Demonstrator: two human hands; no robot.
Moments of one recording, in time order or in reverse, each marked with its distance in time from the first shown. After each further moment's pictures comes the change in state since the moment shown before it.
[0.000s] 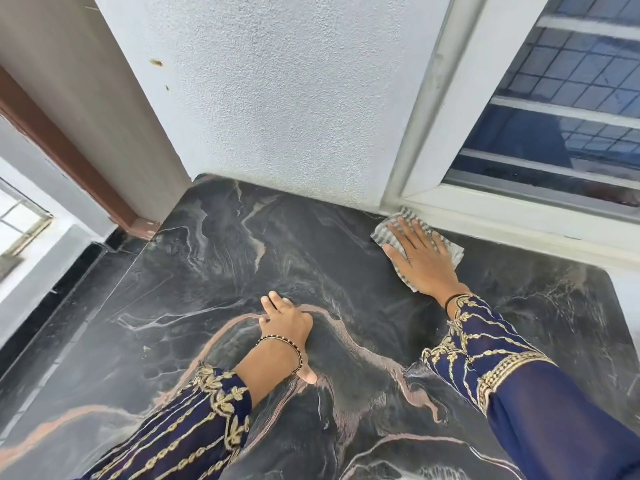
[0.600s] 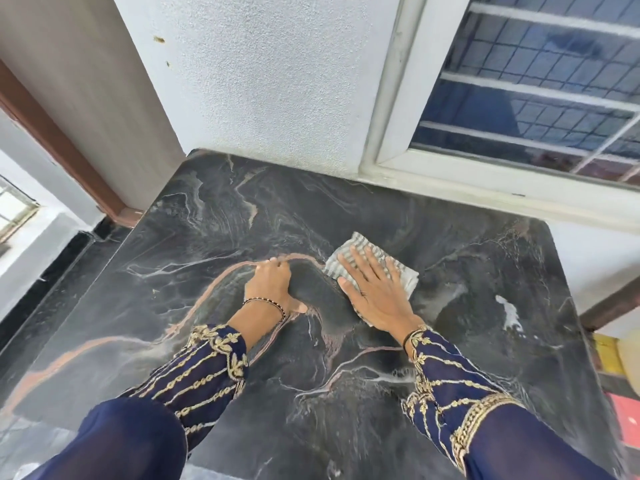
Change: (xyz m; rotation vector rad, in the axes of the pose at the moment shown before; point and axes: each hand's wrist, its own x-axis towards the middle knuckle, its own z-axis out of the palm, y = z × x) left_hand -0.062 -0.018 0.027 -0.271 0.314 0.084; right_hand -0.167 -0.076 0.046 0.014 -0.021 -0.113
